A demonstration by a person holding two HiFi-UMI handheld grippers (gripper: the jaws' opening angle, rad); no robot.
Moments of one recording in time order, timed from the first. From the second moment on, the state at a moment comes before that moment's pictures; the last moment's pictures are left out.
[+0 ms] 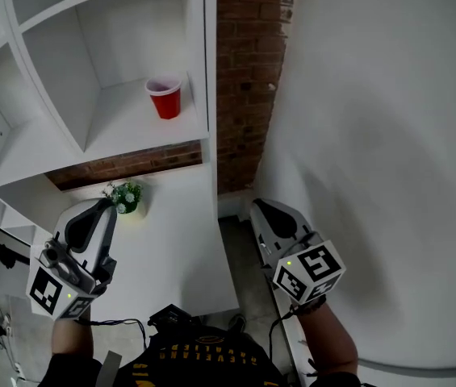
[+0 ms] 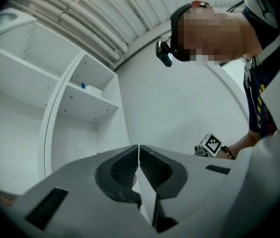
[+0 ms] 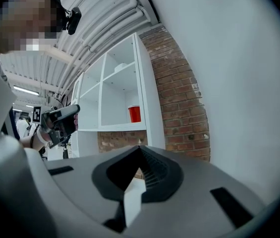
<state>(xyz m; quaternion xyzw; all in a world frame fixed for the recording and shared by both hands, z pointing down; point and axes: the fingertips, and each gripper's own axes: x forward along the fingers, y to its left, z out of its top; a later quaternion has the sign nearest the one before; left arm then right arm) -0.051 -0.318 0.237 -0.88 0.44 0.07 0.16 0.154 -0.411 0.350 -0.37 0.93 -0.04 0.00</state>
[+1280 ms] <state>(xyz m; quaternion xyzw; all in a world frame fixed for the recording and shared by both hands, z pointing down) -0.045 -0.308 0.338 -0.89 0.45 0.09 -0.01 0.130 -0.341 0.361 -0.37 0.93 0.02 0.00</state>
